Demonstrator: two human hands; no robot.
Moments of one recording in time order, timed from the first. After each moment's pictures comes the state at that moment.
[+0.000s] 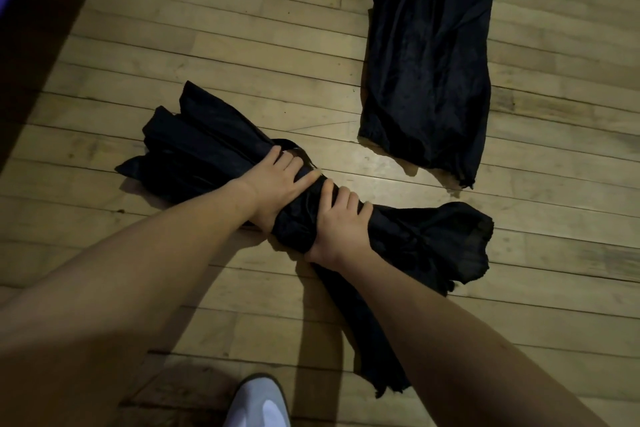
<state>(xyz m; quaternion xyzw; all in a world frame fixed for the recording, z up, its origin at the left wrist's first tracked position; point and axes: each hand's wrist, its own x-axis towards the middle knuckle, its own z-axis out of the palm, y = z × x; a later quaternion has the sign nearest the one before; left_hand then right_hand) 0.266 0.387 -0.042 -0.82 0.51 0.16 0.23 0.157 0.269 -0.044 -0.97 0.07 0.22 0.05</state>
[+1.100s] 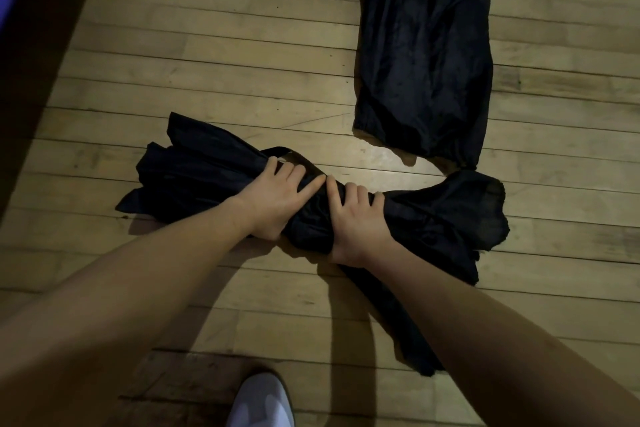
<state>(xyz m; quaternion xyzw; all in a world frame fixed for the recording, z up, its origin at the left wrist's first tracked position) 0.243 0.379 -0.042 -0.82 0.51 0.14 0.21 0.149 0.229 -0.045 -0.97 -0.02 0.23 0.02</state>
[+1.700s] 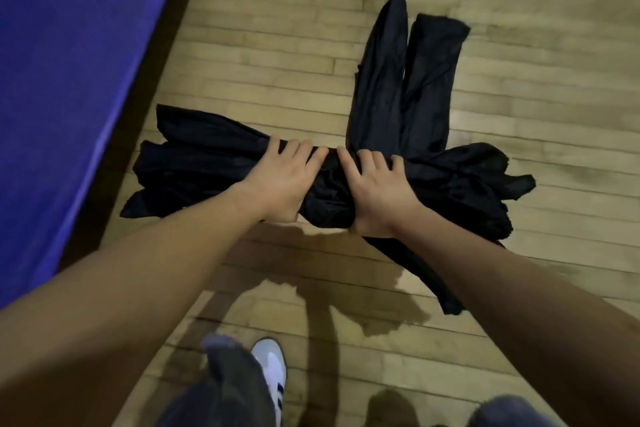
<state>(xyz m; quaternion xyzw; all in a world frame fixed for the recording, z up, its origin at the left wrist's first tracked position) 0.250 0.335 0.191 -0.89 0.41 0.10 0.18 0.187 0.162 0.188 -0.98 -0.10 0.15 -0.02</state>
